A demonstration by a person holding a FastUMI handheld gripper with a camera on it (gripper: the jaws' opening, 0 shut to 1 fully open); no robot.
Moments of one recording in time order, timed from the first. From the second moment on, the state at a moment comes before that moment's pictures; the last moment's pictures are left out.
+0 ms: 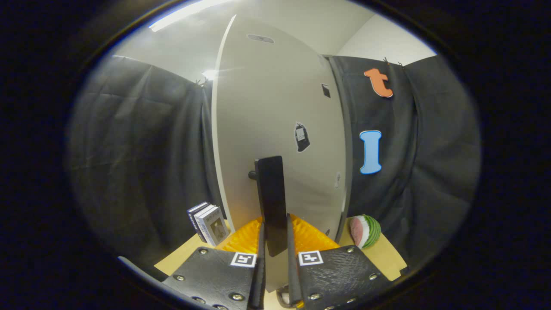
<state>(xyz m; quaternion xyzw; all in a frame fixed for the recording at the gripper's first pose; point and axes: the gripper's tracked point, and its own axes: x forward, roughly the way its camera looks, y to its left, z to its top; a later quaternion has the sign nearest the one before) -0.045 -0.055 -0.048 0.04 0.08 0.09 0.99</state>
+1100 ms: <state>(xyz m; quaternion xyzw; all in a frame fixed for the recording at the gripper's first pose) -0.044 -0.233 -0.021 0.03 0.05 0.01 1.00</state>
